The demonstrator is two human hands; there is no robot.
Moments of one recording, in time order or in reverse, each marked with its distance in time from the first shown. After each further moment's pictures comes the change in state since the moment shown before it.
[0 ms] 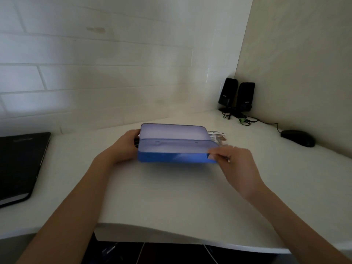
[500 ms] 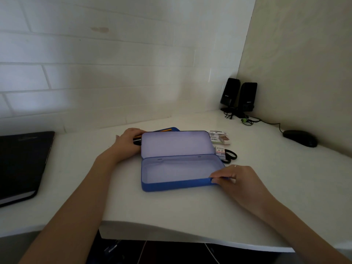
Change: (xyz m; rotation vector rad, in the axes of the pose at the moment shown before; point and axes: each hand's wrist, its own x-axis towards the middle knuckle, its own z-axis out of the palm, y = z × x) left_hand -0.002 -0.005 -0.005 0.102 0.044 -0.041; right_hand -0.034 0.008 -0.001 0.076 -0.272 0.158
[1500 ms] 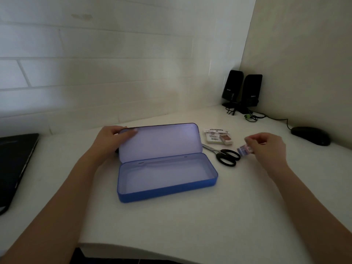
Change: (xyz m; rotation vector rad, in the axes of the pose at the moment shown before) left_hand 0.006 0.001 -0.007 -0.456 0.270 -0.161; right_hand 0.087 0.073 -0.042 0.148 0.466 0.416
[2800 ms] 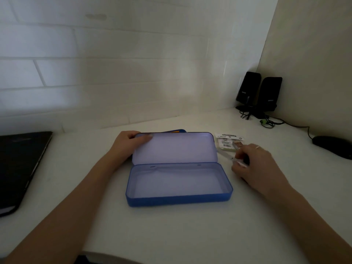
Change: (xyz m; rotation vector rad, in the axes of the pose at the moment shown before) left_hand 0.007 -0.008 0.018 -0.053 -0.027 -0.043; right_hand -0.025 -0.016 0.026 -0.401 -0.340 -0.423
